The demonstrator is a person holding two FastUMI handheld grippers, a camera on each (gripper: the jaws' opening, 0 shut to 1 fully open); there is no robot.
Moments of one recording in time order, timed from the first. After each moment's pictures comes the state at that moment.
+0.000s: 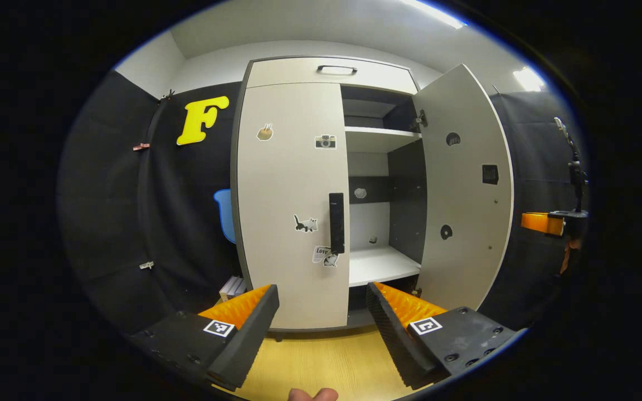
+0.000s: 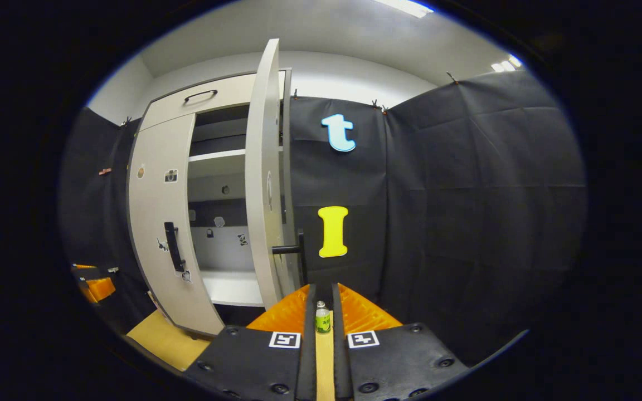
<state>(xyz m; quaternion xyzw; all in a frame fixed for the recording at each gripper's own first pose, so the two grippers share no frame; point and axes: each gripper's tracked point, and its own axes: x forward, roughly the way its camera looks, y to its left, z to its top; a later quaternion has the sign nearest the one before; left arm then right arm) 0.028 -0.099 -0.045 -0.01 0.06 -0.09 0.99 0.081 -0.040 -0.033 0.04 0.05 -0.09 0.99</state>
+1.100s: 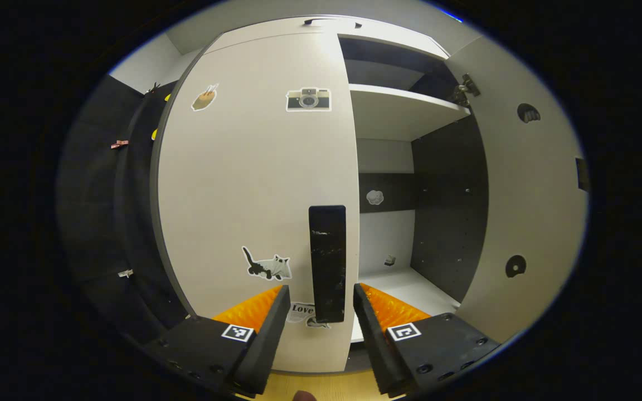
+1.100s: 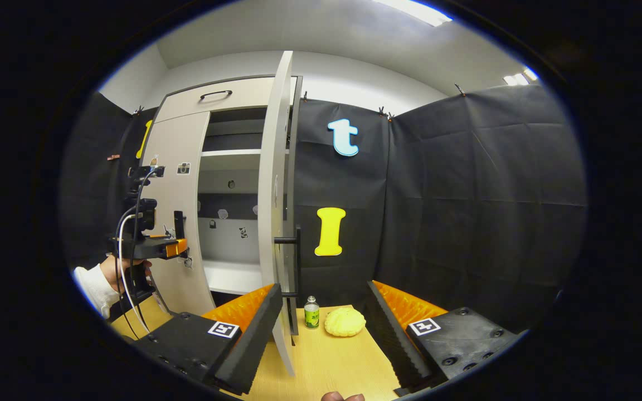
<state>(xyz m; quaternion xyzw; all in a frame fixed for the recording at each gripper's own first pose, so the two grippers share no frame) 0.249 -0.152 -0.049 0.00 0.07 -0.05 1.00 0.049 -0.047 -0.032 -0.01 0.06 -0.07 1.00</state>
